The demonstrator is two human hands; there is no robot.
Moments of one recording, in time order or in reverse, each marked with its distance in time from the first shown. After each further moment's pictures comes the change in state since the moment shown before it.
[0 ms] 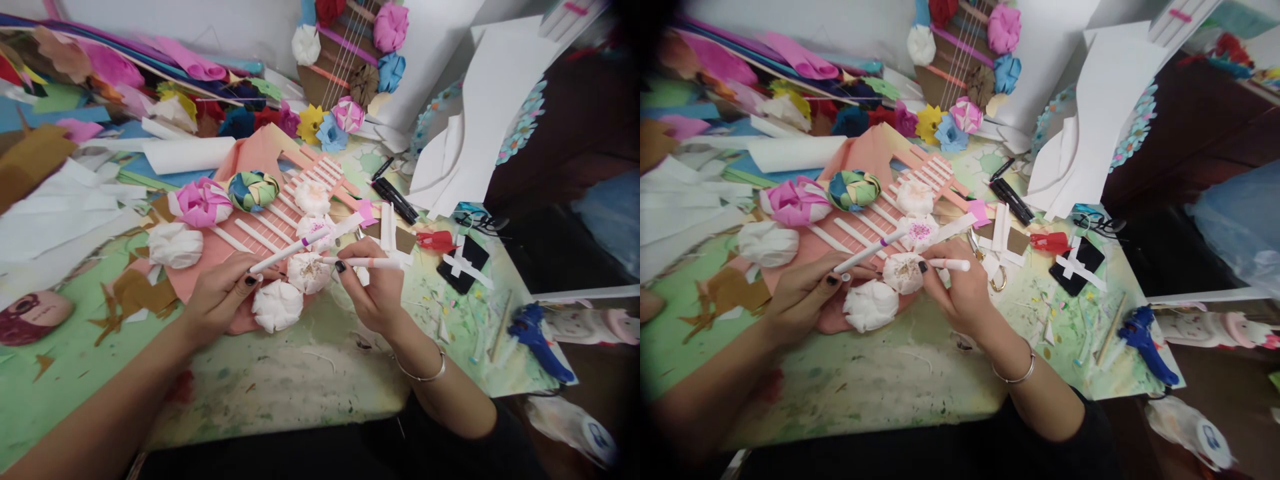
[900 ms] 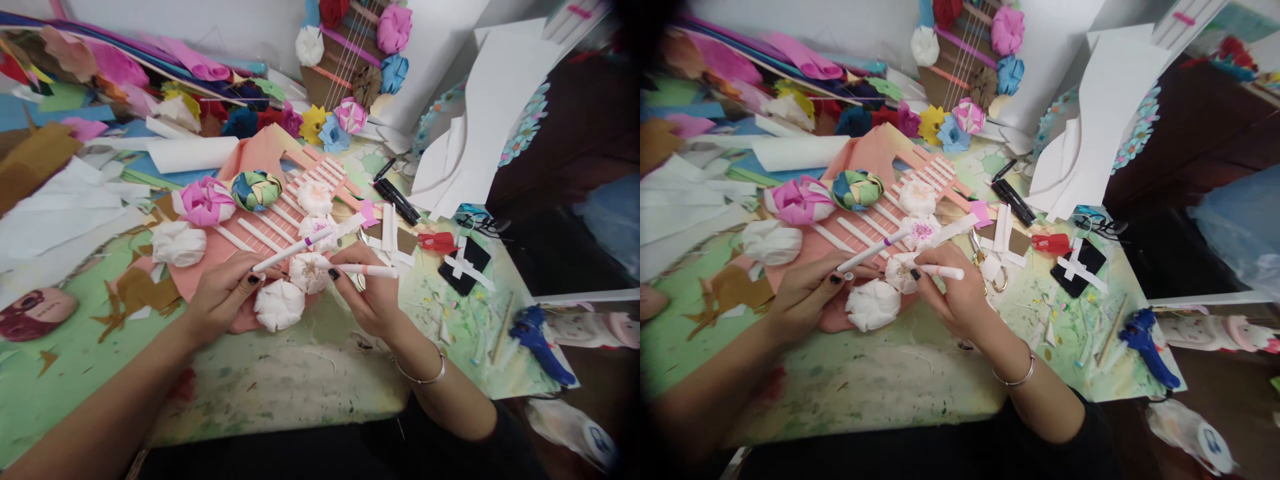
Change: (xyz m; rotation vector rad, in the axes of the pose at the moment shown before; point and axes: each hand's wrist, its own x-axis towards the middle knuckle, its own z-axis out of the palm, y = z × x) left_hand 0.000 -0.002 0.000 -0.001 -0.009 -0.008; right_hand 0.001 -0.005 0.001 0.107 -0.112 -0.027
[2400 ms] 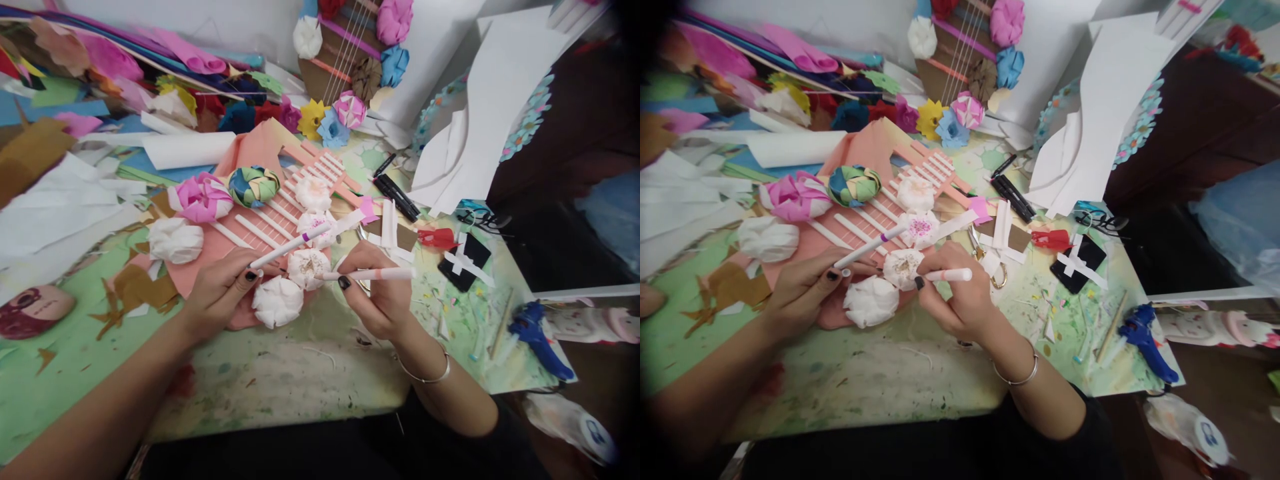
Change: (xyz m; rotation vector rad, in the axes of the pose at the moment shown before) left_hand -0.001 0.002 0.000 0.011 0.008 -0.004; right_hand 0.002 -0.007 -0.009 0.095 0.042 -0.068
